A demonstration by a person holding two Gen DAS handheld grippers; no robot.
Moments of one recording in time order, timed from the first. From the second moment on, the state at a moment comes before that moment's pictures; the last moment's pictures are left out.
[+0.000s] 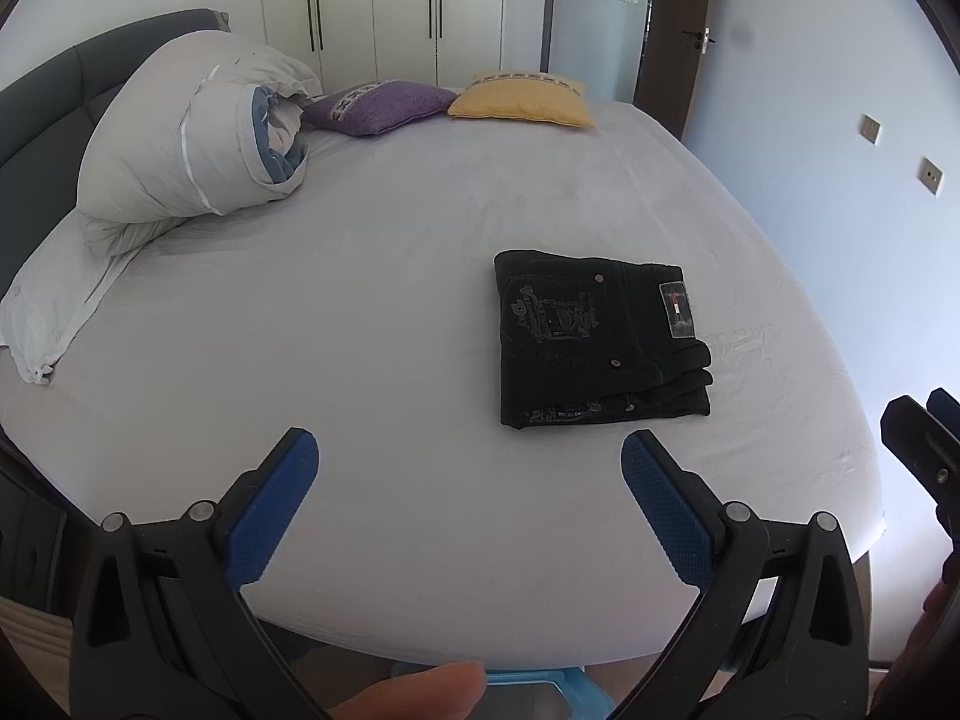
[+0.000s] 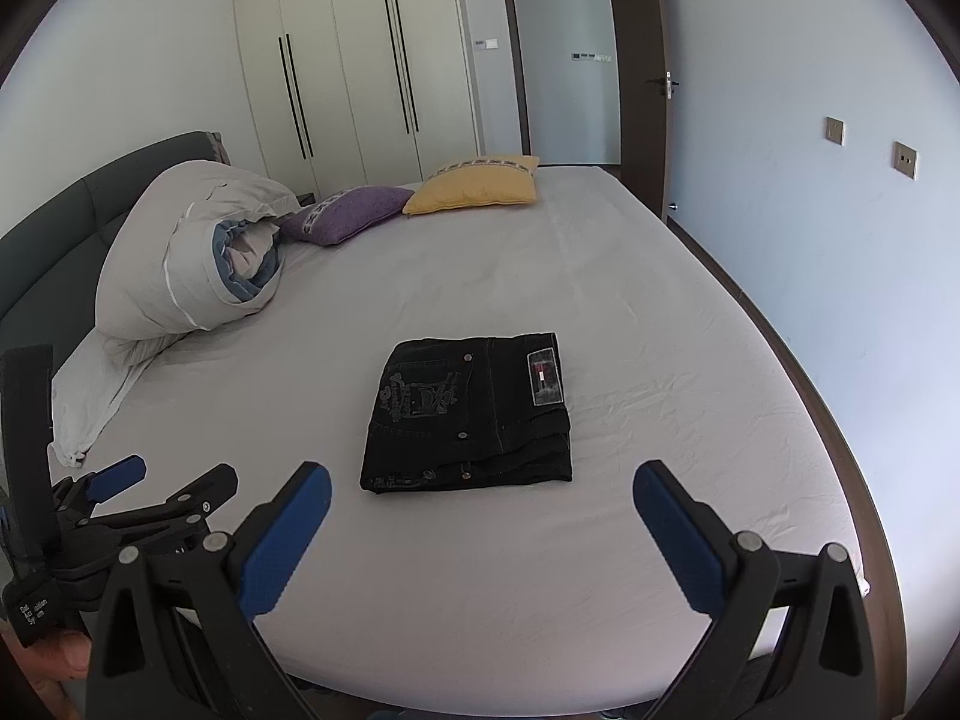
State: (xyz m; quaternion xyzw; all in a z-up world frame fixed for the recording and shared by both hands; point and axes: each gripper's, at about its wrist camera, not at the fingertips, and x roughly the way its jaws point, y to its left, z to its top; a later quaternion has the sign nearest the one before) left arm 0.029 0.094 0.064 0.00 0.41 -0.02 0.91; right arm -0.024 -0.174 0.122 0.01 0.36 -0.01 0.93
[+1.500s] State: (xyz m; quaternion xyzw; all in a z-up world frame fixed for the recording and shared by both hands) left arm 0.027 0.092 0.045 0.00 0.43 -0.02 0.90; right arm -0.022 -0.170 0.103 0.01 0.39 -0.02 0.92
